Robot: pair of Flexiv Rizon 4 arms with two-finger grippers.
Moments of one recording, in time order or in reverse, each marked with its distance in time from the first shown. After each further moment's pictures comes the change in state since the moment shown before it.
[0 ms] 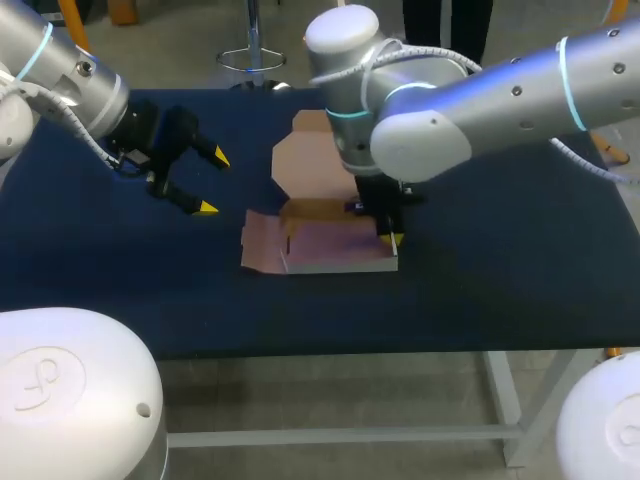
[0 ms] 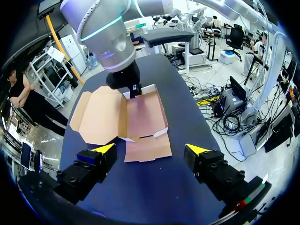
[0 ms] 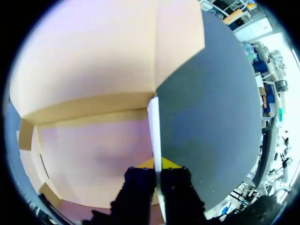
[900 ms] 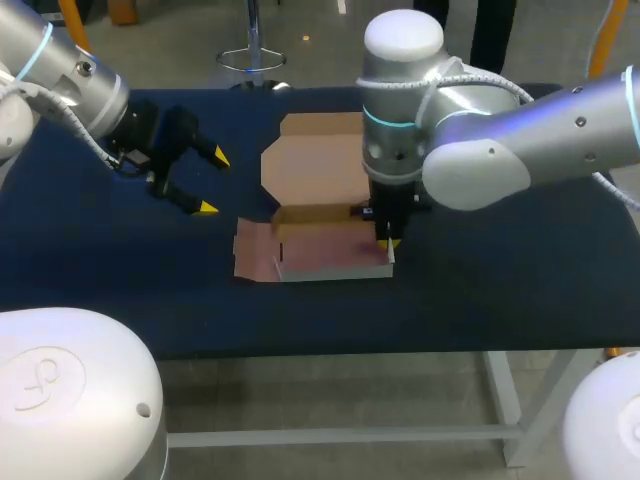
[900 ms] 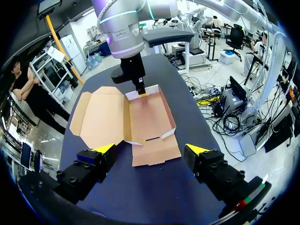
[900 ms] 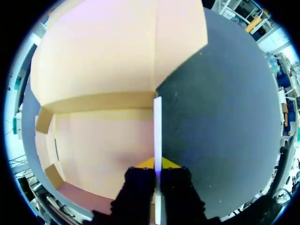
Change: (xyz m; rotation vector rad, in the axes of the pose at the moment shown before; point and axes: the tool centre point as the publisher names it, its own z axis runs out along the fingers) left arm 0.000 0.000 0.000 0.000 0.000 0.000; right arm 0.011 -0.012 -0.002 -0.062 0.250 -0.142
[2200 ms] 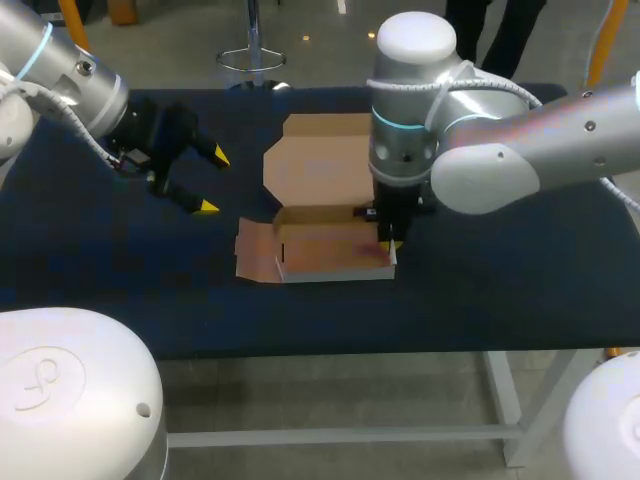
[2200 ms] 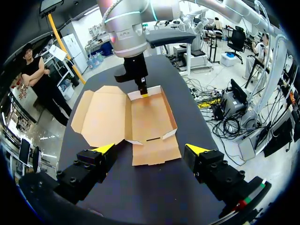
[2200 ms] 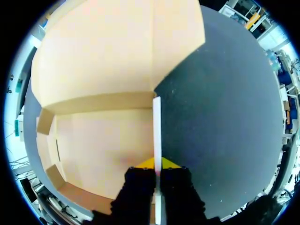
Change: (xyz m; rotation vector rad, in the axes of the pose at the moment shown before) left arm -0.005 -0.002 -0.003 0.011 -0.014 -0.062; right arm -0.002 -0.002 0.001 0.000 0.019 0.017
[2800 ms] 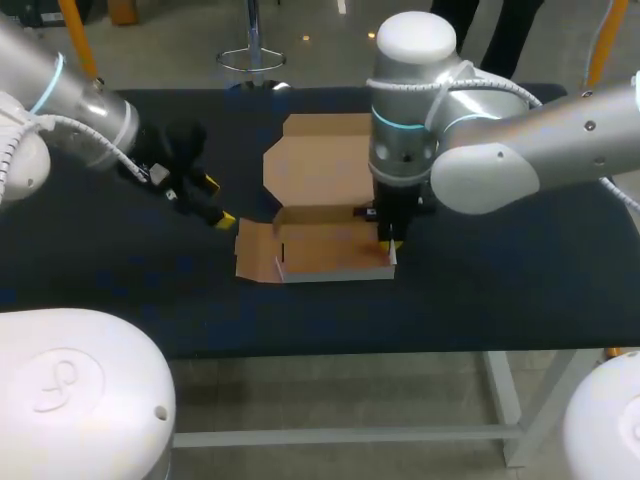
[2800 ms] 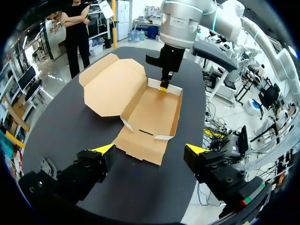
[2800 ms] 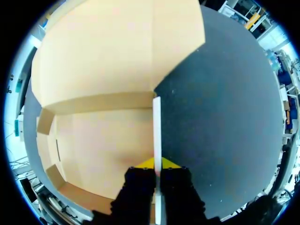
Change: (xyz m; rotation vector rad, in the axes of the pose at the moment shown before) left arm 0.031 0.010 0.021 -0.053 -0.077 -0.572; right arm 0.000 0.000 0.000 0.000 0.000 0.000
